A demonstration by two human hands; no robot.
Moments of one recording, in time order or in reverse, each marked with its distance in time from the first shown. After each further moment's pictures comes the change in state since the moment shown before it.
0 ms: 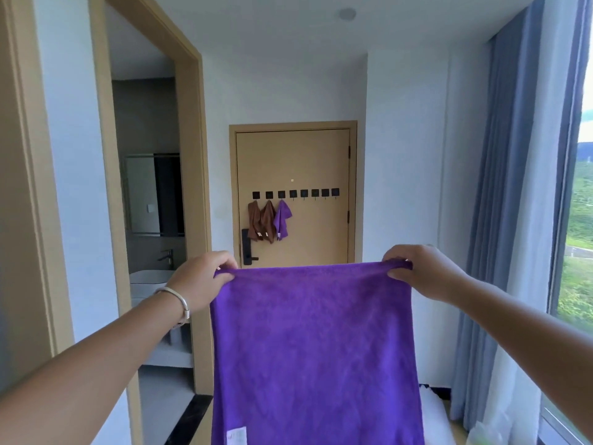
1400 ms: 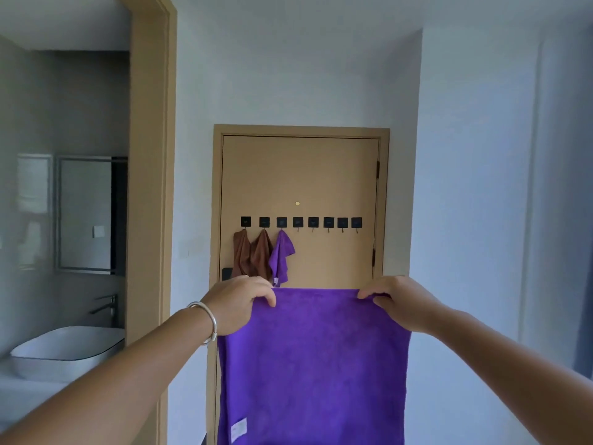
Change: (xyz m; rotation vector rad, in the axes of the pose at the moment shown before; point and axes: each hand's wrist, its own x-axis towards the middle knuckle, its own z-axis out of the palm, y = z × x) left_hand 0.504 -0.306 0.256 0.119 -0.118 0.297; right_hand 0.539 0.157 0.291 -0.131 -0.084 -0.060
